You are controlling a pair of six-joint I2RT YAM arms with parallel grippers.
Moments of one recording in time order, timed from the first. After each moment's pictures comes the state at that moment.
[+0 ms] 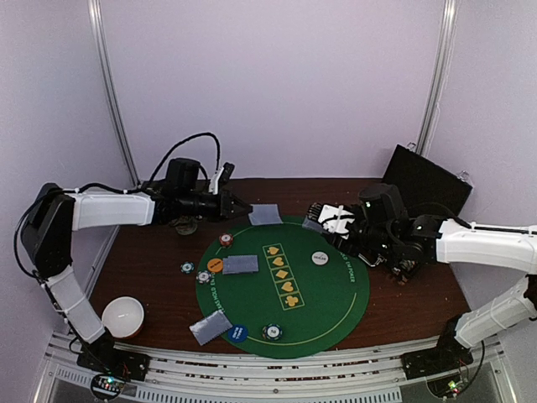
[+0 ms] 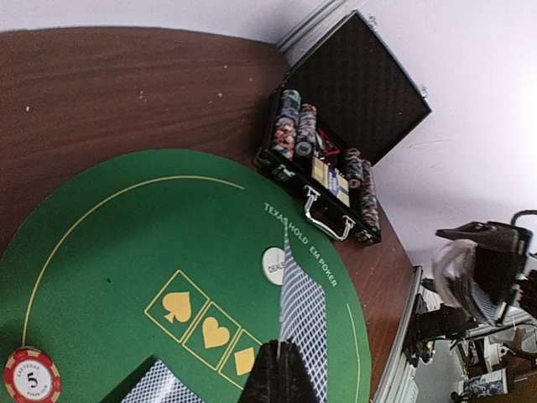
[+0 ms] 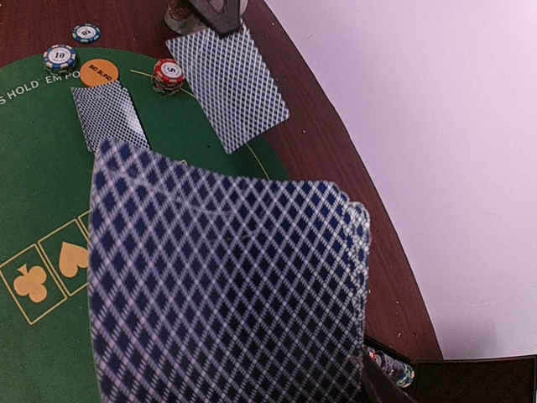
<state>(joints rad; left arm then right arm) -0.56 1.73 1.14 0.13 0.61 -0.53 0.82 1.29 0.86 -0.11 0.20 -0.62</state>
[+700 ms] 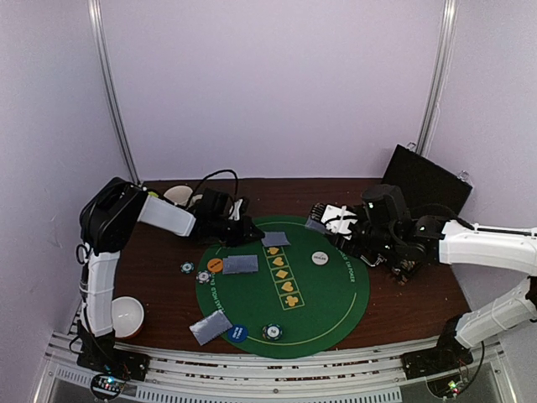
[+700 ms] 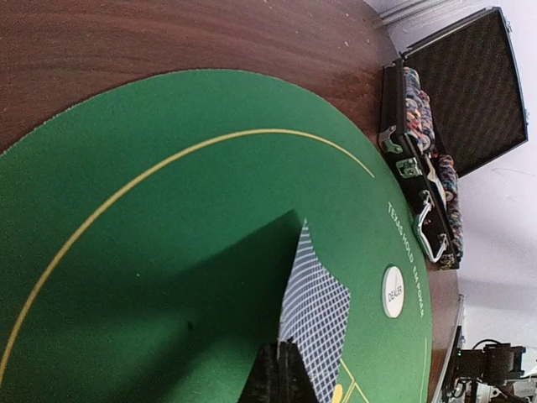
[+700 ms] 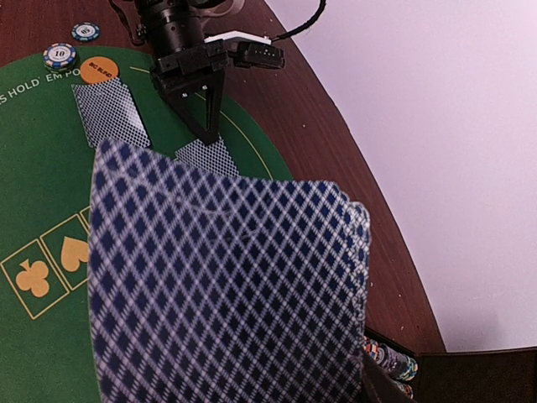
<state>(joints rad) -0.57 2.18 1.29 0.26 0.55 -0.65 0.81 1.26 0.84 -0.12 0.20 -0.60</state>
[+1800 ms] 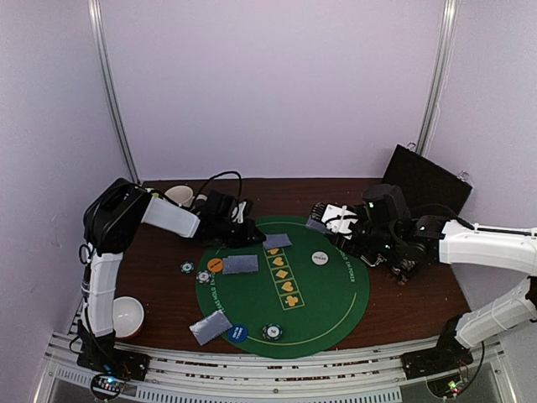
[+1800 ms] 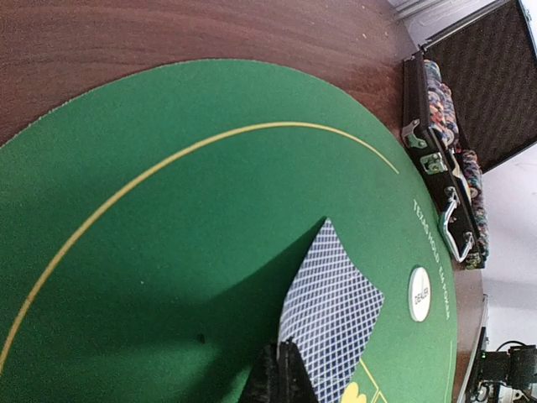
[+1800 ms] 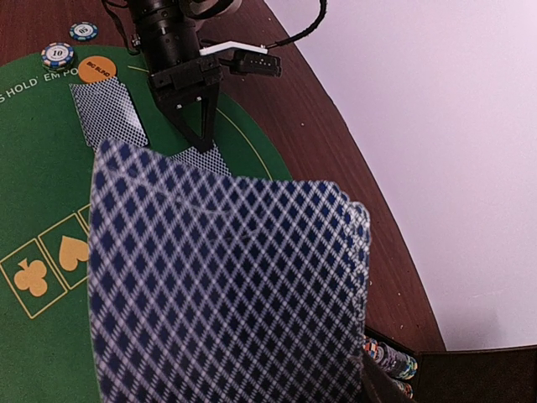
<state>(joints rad) -0.60 2.21 1.31 0.23 0.47 -0.61 0.81 1.26 0.84 -0.12 0.20 -0.60</state>
